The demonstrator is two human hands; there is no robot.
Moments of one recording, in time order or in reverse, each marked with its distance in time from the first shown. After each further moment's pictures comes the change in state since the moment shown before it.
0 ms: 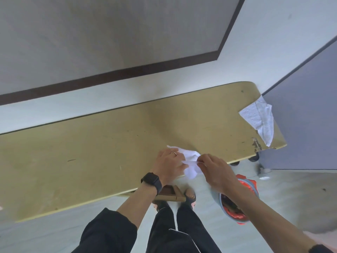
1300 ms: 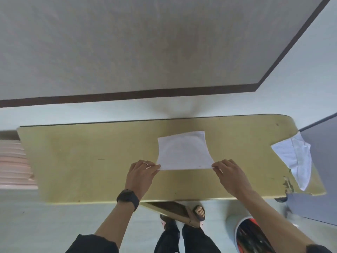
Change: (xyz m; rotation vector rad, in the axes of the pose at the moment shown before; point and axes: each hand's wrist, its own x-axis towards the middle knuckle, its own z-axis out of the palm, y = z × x) left_hand -0.082 -0.100 -0.058 0.106 0.319 -0.359; right_hand 0.085 0.013 0.007 -0.022 0.091 -0.048
